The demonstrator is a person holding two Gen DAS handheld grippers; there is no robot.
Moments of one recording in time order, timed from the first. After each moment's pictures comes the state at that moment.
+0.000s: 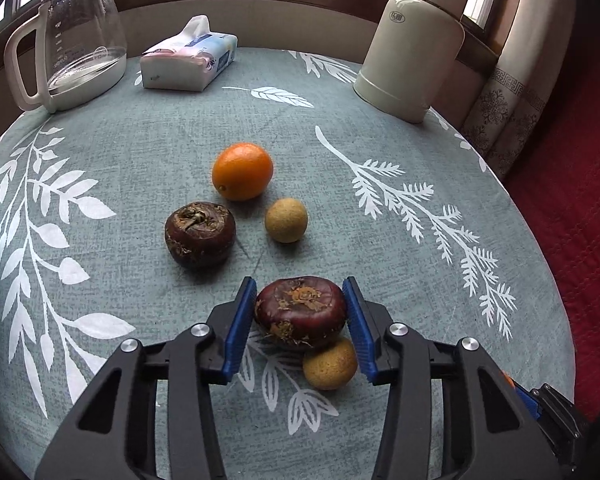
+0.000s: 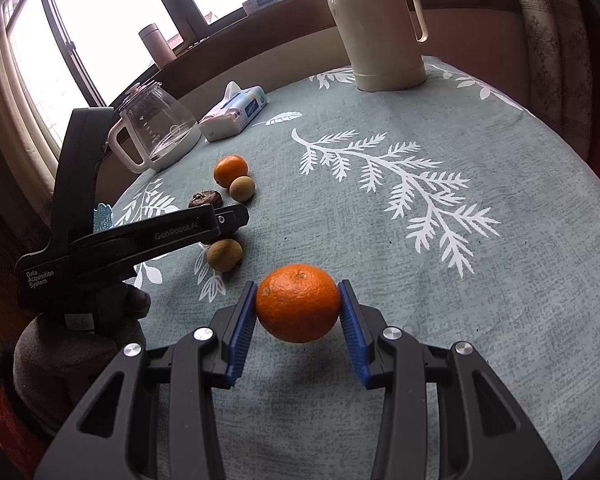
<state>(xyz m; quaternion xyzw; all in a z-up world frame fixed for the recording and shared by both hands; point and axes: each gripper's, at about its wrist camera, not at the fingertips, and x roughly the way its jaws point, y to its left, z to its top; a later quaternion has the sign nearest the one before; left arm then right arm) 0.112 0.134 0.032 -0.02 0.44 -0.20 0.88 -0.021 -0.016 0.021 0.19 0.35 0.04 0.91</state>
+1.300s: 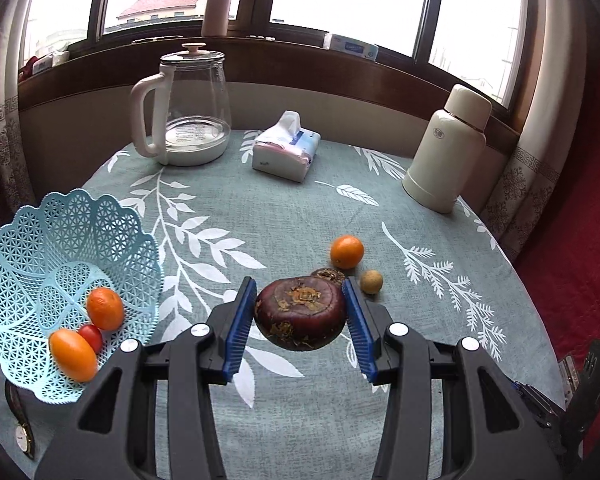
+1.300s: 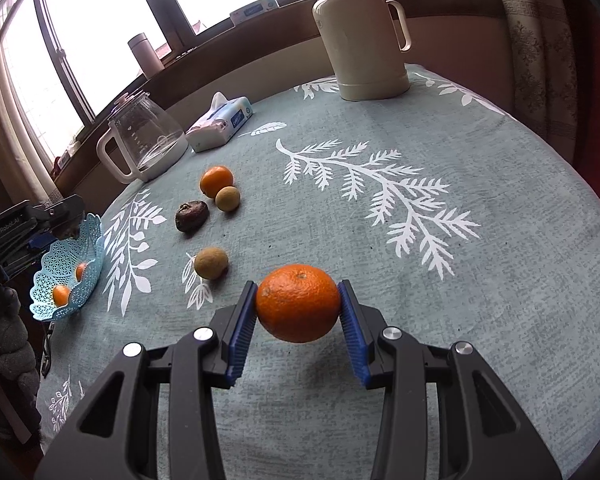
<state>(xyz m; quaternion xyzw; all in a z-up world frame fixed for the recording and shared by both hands) 0.058 0.252 0.111 -0.06 0.33 -0.11 0.94 -0.026 -0.019 0.024 0.19 0.34 0.01 0.92</state>
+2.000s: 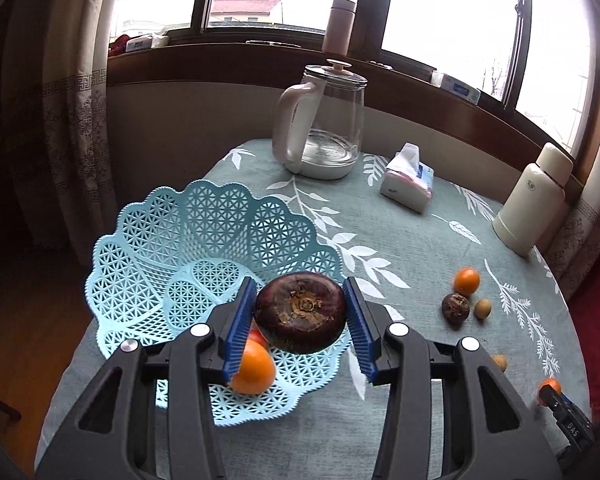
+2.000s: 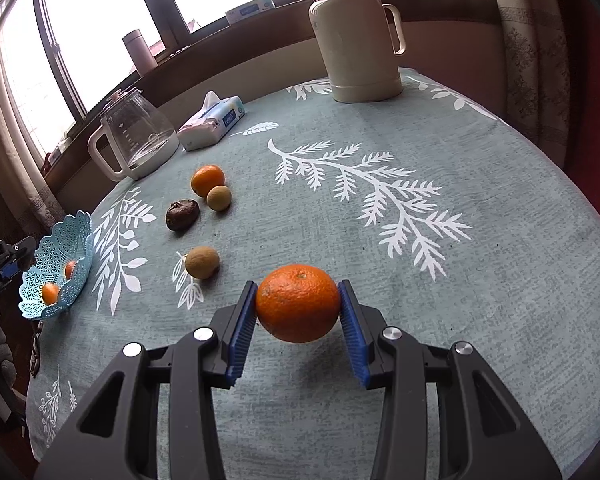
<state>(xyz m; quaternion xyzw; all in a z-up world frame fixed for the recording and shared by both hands) 0.050 0.378 0.103 -0.10 0.32 0.02 0.94 -0.027 -0.016 0.024 0.18 0.34 -0.01 0.92</state>
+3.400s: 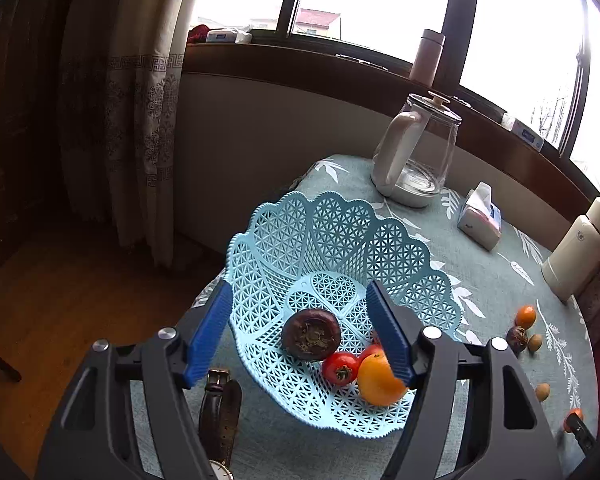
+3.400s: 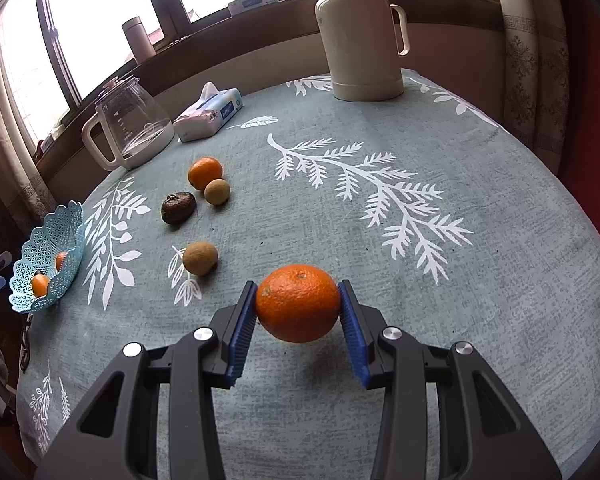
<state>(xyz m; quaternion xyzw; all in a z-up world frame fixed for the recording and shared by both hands) 0.026 0.461 0.092 -0.15 0.29 0.11 0.94 -0.020 -0.008 0.028 0.16 0.36 -0.02 0.92</state>
